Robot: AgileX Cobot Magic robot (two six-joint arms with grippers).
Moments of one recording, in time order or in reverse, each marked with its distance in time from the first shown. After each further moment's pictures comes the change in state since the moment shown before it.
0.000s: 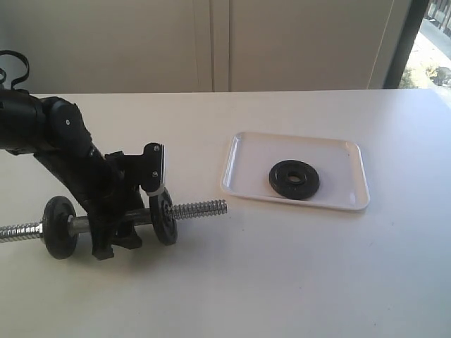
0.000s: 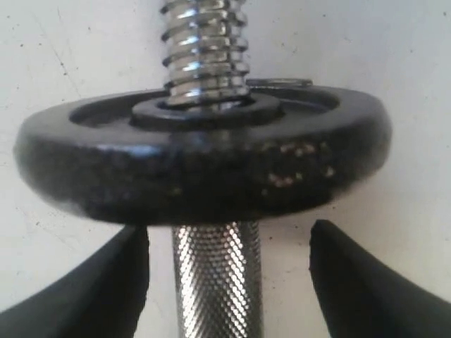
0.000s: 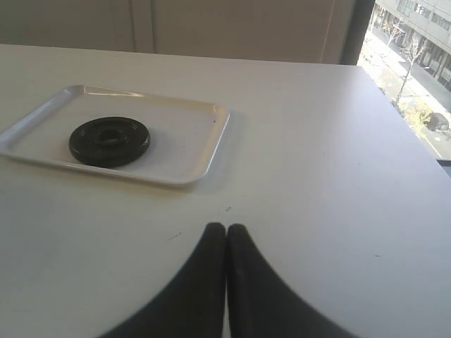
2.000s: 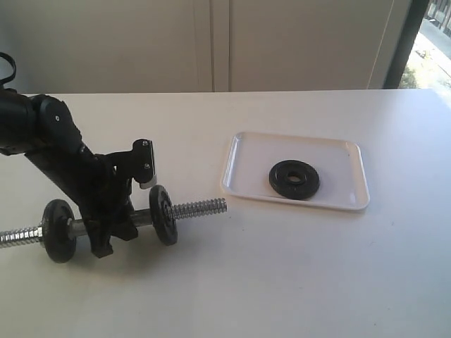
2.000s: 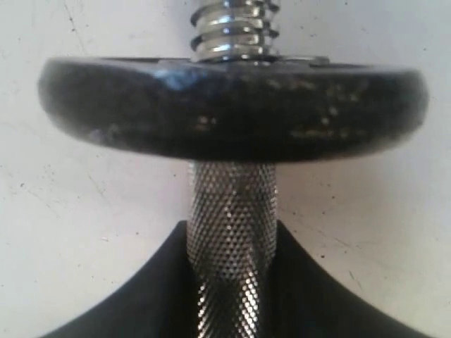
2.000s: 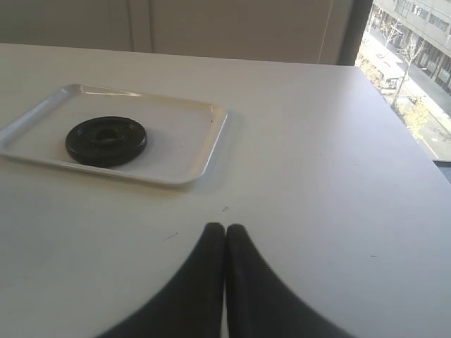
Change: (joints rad) left arm 0.043 0.004 0.002 -0.066 0.036 -0.037; right arm 0.000 0.000 0.000 -0.013 0.000 0.019
